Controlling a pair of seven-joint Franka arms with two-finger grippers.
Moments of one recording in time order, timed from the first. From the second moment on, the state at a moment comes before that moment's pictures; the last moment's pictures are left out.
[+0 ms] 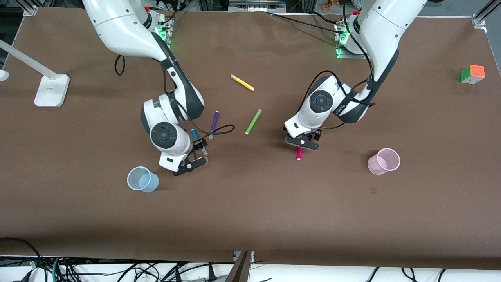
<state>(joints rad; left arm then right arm) -0.17 0.57 -0.37 -2.00 0.24 2.51 -0.42 0.48 0.72 -0.03 -1.54 0.03 2.12 0.00</state>
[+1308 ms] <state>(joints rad) -0.11 0.45 -0.36 -1.71 0.25 1.83 -0.12 0.52 0.78 -0.04 -1.52 0.03 2.22 -0.01</state>
